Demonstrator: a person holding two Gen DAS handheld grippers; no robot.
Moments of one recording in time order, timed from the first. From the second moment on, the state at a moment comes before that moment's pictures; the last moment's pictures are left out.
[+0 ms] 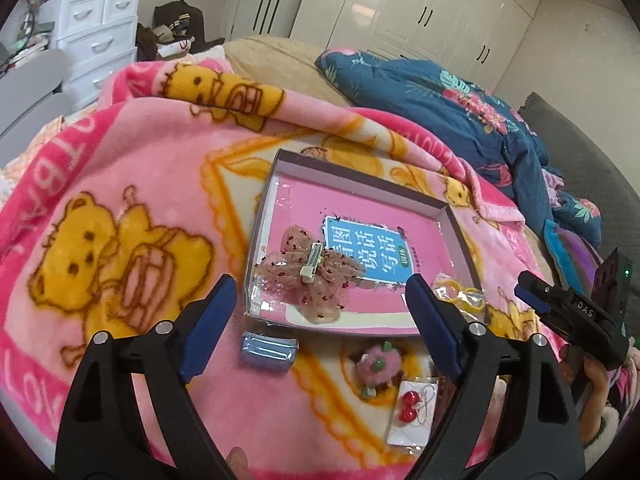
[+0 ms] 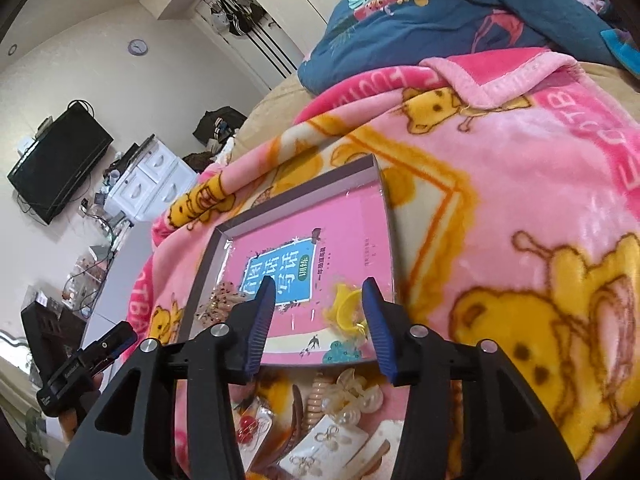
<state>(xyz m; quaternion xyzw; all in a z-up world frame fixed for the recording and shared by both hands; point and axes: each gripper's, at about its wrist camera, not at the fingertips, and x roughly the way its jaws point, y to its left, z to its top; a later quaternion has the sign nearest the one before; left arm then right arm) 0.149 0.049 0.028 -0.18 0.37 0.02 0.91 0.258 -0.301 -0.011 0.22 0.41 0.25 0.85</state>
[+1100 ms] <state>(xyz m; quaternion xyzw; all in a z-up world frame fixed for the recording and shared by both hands) 0.060 0.031 0.090 -0.15 0.31 0.01 0.94 0.148 -0.306 0.081 0.11 0.30 0.32 0.89</state>
